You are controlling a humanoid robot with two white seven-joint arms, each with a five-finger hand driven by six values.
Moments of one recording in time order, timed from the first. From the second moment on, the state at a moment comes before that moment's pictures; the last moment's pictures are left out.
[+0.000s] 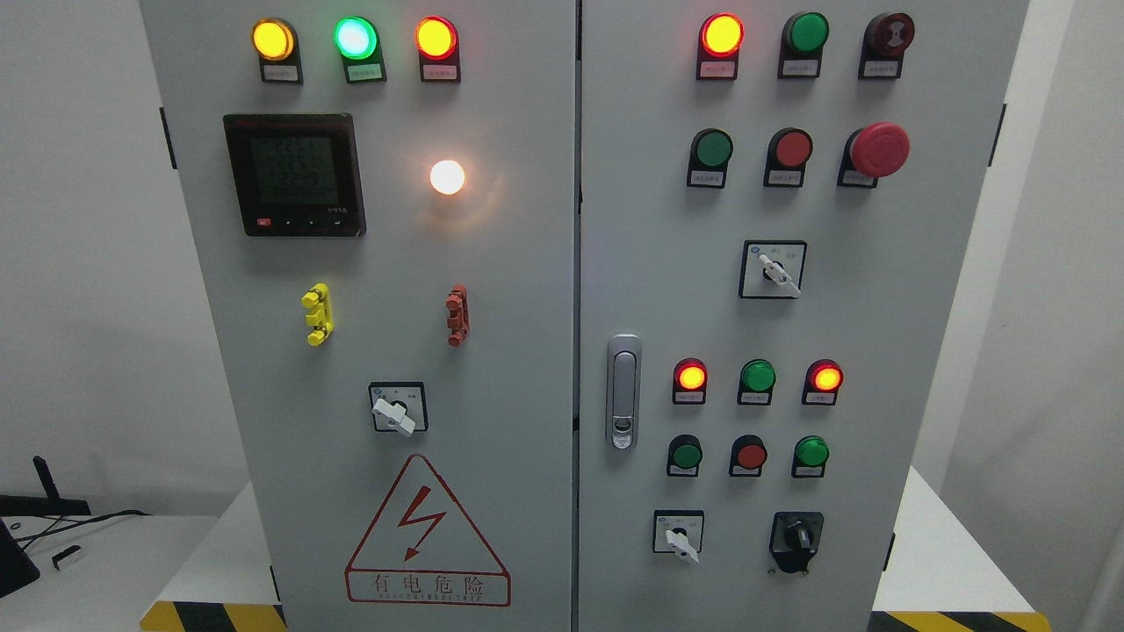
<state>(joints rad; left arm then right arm) -0.04 -0.09 0.08 0.06 0.00 -0.16 0.06 0.33 -0.20 -0.27 -1.98 -0.24 0.05 -0.01</state>
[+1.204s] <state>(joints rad) -0.04 -0.09 0.08 0.06 0.00 -0.16 0.06 0.10 -0.18 -0.15 -1.80 -0.07 0.06 -0.02</state>
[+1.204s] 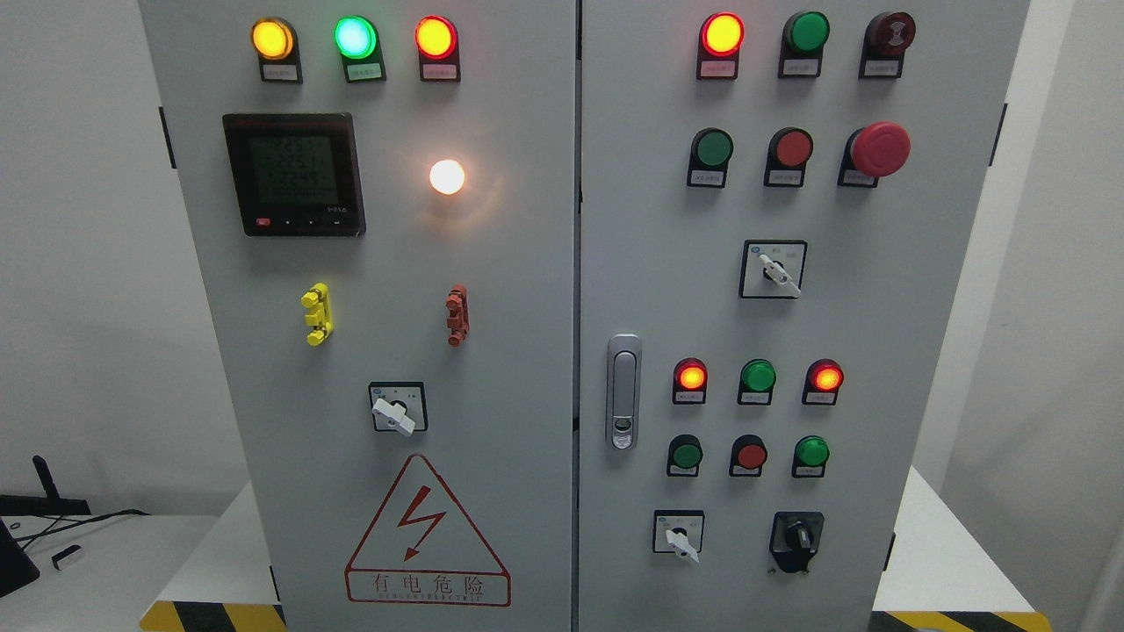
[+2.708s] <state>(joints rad) -0.04 -0.09 0.08 0.06 0.00 -0.16 0.06 -0.08 -0.16 -0.10 -1.71 0.00 0.16 -0.04</state>
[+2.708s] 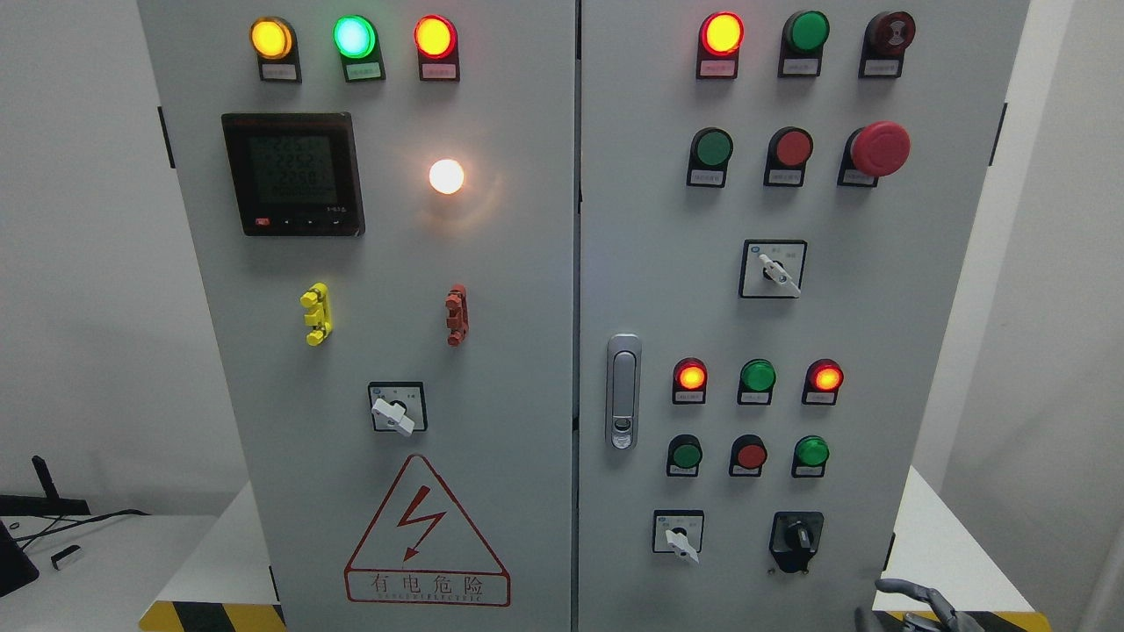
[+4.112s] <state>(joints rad) -0.04 -0.09 0.08 0.06 0.00 -0.16 0.06 -0.14 -0.14 -0.02 -1.67 -0.03 0.16 -0.06</state>
